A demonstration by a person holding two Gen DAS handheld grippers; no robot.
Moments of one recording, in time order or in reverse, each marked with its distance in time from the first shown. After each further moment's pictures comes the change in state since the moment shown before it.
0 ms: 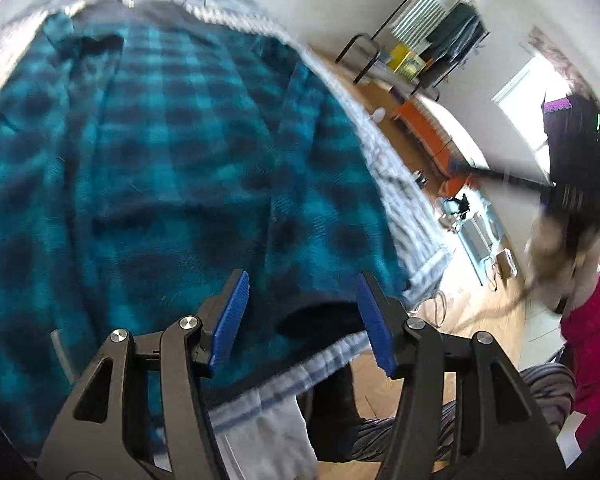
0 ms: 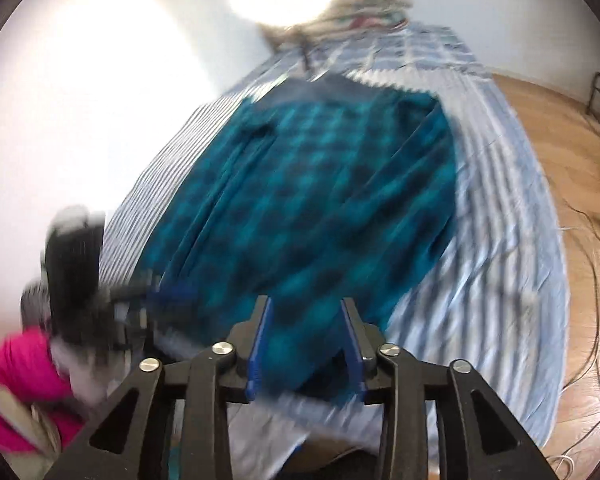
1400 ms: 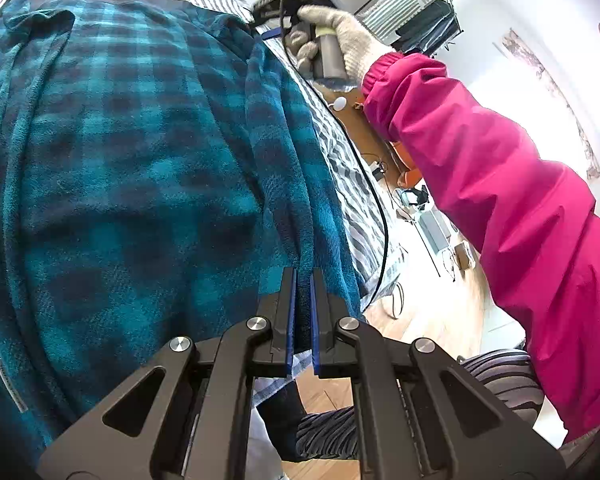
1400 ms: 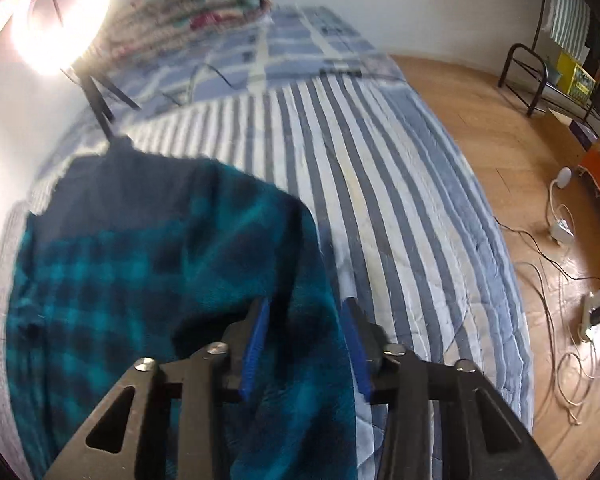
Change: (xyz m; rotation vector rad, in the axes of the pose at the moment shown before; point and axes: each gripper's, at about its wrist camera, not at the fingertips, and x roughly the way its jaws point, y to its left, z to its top) left arm 0.020 -0.014 0.015 -0.004 0.042 -0.167; right arm 0.221 -0.149 0.247 0.220 0.065 -0.406
